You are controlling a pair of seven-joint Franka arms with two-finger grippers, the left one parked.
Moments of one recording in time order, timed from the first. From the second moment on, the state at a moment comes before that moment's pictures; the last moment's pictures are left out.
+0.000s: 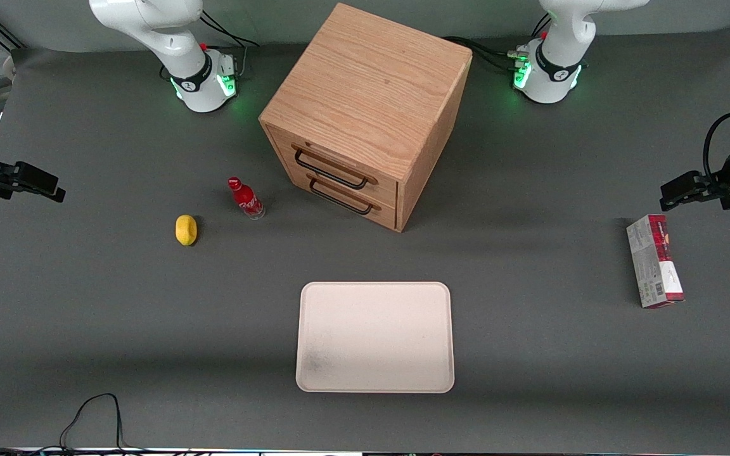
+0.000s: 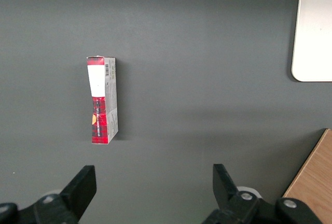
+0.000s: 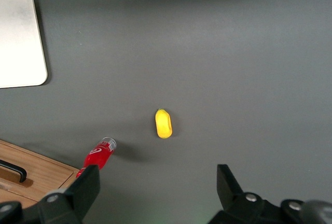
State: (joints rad) arm 0.04 0.05 -0.08 -1.51 0.01 1.52 0.06
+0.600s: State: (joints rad) arm 0.07 0.04 -0.08 -1.53 0.01 1.51 0.10
